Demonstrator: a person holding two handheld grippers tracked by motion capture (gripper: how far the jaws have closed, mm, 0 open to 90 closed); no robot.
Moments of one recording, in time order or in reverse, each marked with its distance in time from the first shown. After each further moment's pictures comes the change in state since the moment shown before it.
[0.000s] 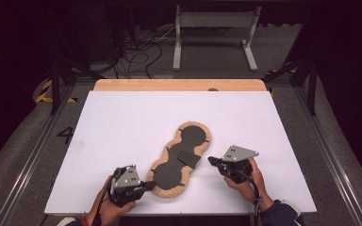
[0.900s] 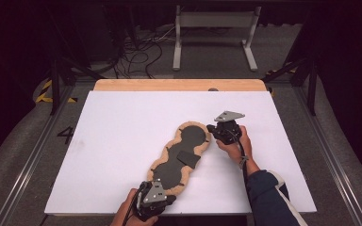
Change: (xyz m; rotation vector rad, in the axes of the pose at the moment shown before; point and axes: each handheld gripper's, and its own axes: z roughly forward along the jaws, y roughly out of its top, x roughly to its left) left arm -0.035 0.012 0.045 0.067 0.004 -0.009; right arm -0.082 0.041 0.073 0.068 -0.159 0.113
